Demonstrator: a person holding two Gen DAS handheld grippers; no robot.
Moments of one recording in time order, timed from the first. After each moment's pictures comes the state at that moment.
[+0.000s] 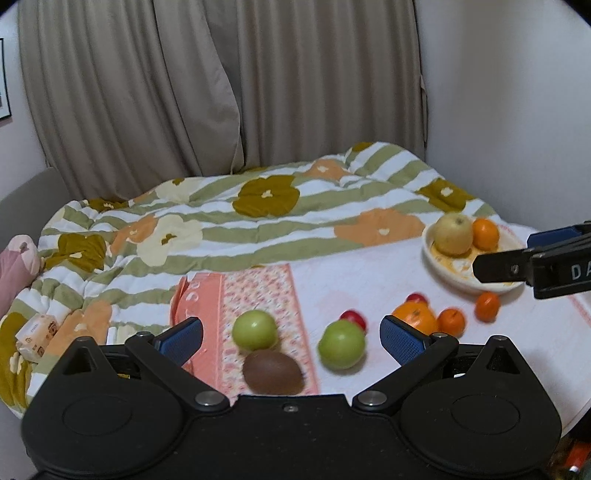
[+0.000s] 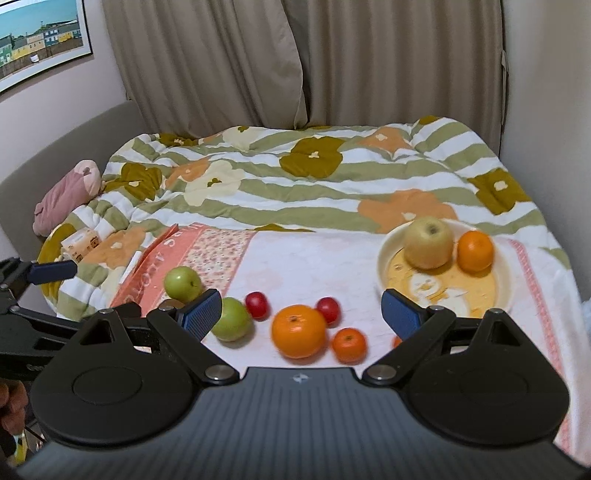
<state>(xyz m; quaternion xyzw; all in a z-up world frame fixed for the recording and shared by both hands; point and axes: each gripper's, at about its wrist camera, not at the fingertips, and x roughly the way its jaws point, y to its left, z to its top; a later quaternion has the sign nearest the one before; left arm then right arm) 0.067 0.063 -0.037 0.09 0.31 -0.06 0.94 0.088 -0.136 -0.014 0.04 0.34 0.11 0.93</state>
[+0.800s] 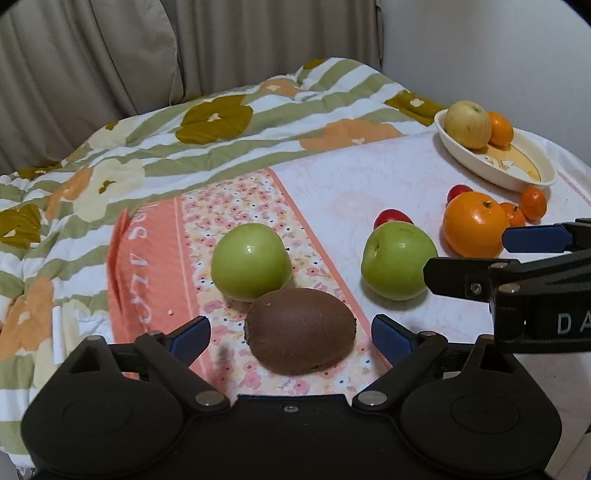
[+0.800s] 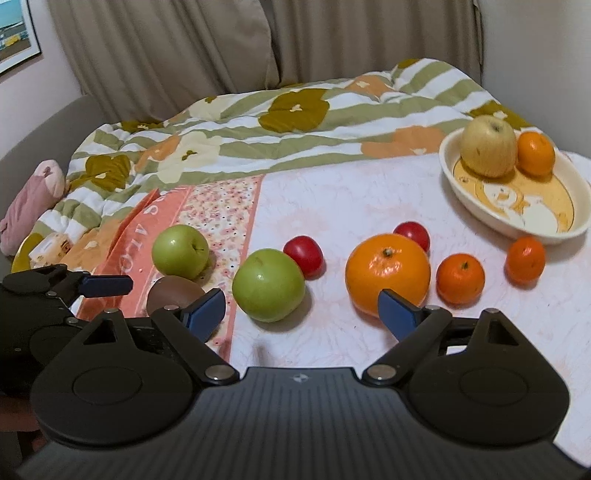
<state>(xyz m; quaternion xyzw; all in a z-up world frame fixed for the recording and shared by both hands) 0.152 0.104 -0.138 0.13 0.41 -0.16 0.89 0.132 -0.039 -0.125 0.10 0.39 0.05 0.92</state>
